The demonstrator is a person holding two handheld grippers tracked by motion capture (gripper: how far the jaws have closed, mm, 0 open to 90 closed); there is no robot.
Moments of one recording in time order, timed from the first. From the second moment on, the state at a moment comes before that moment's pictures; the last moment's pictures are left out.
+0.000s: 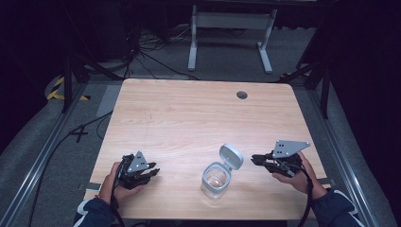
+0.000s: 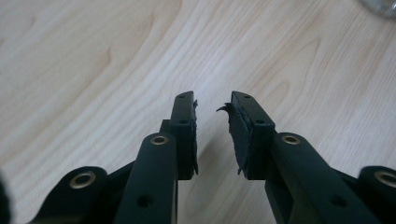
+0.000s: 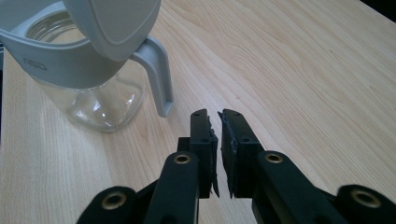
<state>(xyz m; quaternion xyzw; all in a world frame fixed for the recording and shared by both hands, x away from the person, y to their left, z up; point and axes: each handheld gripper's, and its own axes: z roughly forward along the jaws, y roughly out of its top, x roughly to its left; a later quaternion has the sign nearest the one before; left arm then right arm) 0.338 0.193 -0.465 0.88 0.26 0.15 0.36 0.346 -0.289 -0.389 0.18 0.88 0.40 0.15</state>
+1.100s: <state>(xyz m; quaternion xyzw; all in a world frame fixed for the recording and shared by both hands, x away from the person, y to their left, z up) 0.340 0.213 -0.481 0.86 0.32 0.14 0.38 0.328 -0.395 -0.454 0.30 0.87 0.33 0.20</state>
